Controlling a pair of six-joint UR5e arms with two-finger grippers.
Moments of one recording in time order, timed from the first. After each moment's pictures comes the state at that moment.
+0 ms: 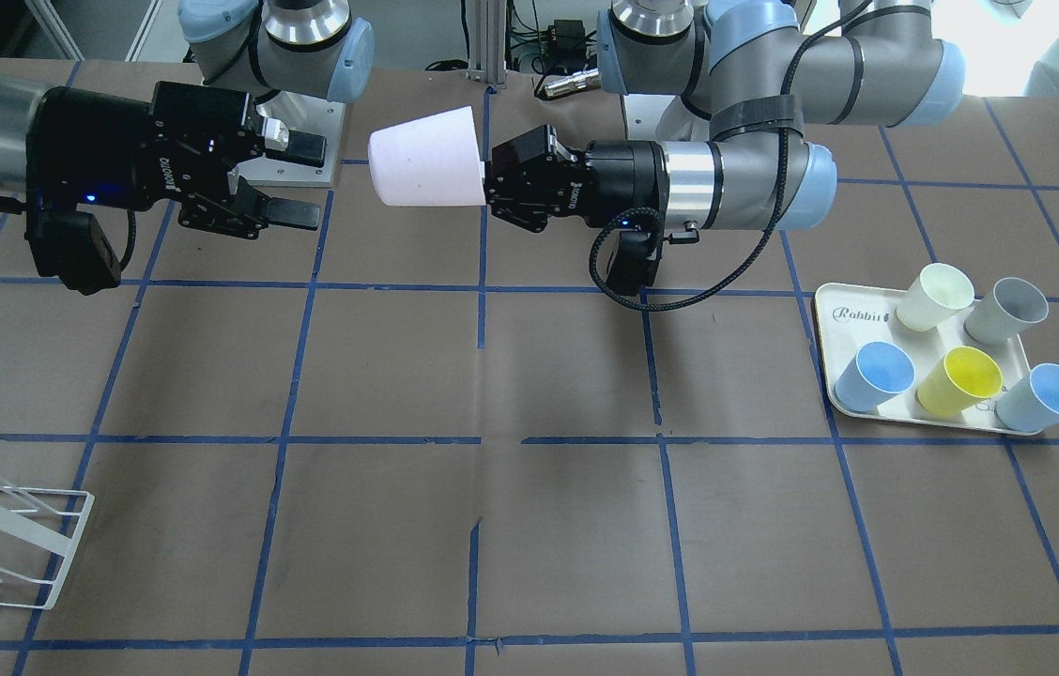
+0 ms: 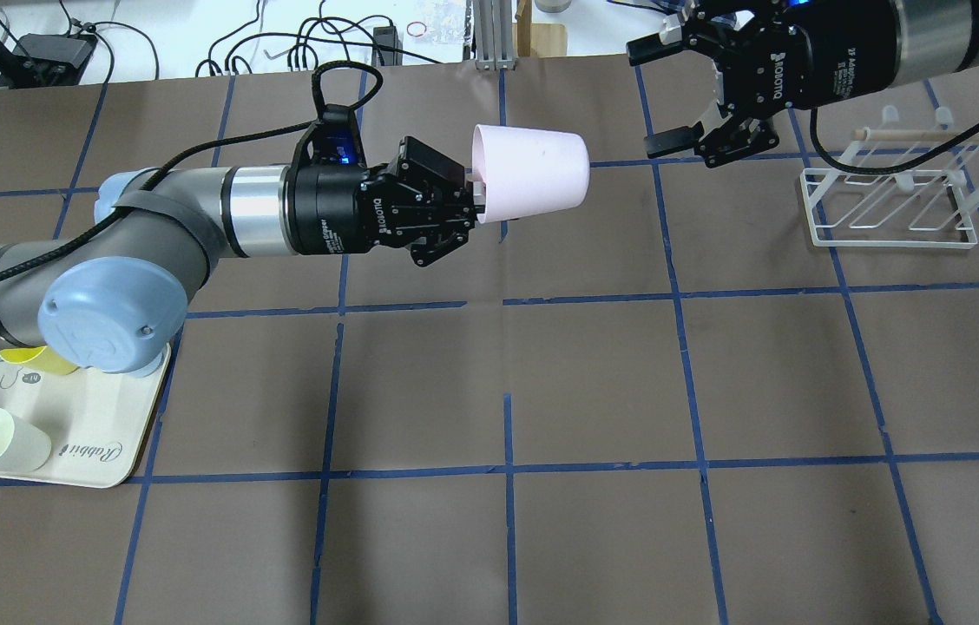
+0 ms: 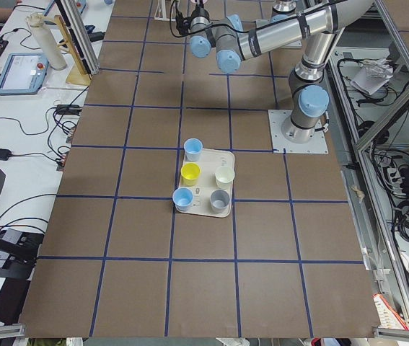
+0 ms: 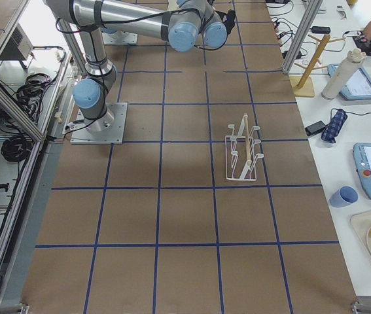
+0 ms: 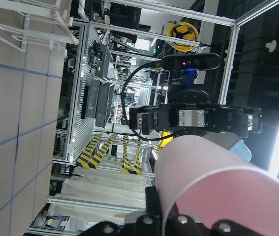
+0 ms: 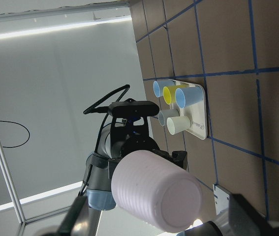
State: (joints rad) left arm -1.51 -1.61 -1.99 -1.56 0.13 0.25; right arm 1.31 -1.45 1.50 -0.83 -0.45 -0.67
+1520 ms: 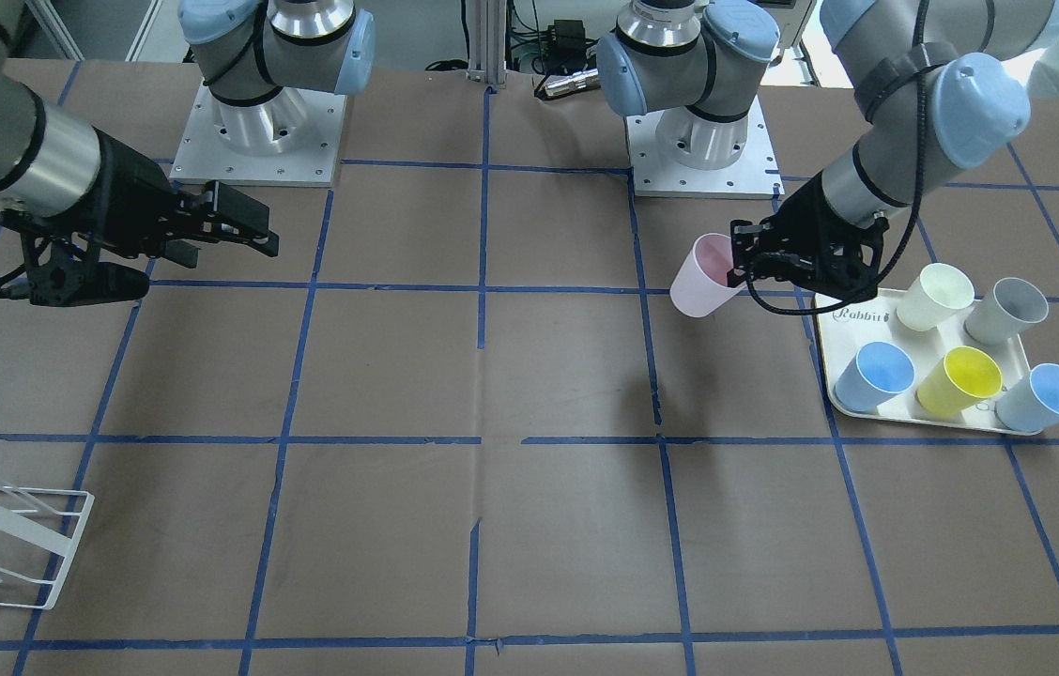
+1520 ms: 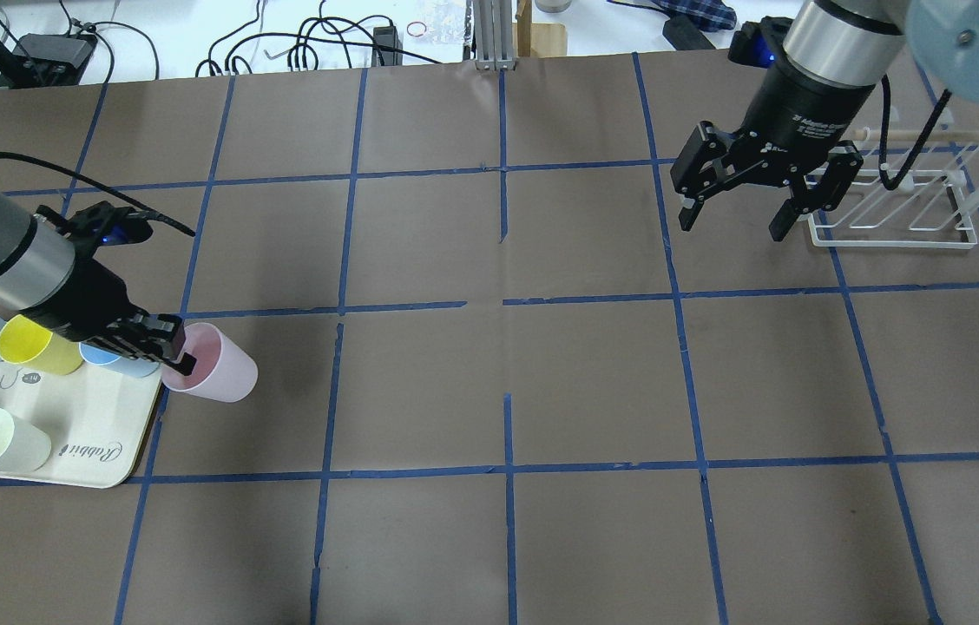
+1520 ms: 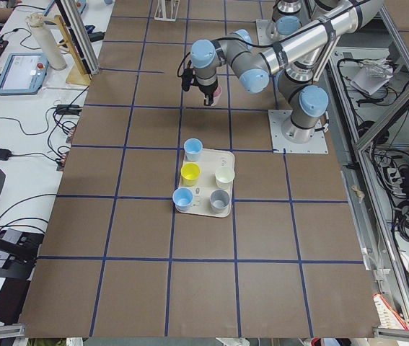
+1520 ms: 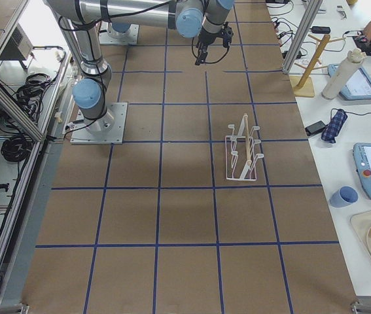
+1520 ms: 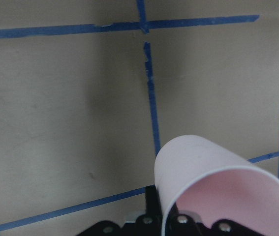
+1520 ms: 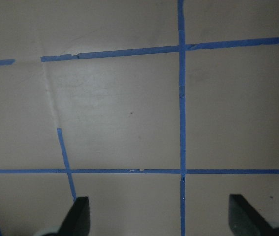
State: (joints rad) left arm -1.10 -1.50 -2.03 -1.43 1.41 0.67; right arm 1.54 -1.45 1.52 -1.42 -1.45 0.02
